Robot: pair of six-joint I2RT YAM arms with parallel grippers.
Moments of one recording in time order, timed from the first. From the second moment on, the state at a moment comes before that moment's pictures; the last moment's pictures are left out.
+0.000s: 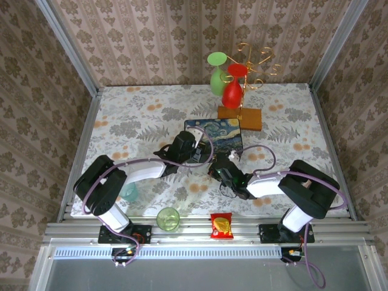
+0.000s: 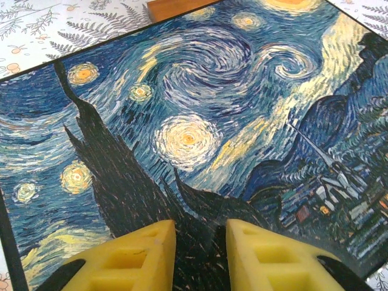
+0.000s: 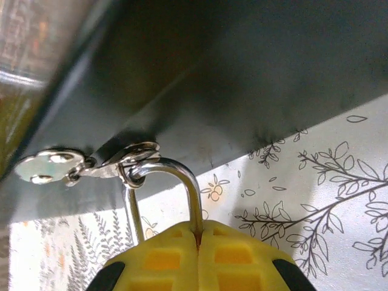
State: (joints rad) left arm -0.83 1.62 0.82 0.21 -0.13 -0.17; right arm 0.83 1.61 0.50 0.46 0.30 1.30
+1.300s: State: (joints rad) left arm -0.80 1.53 0.70 0.27 -0.09 -0.12; right arm 0.67 1.31 0.41 0.30 0.43 1.42
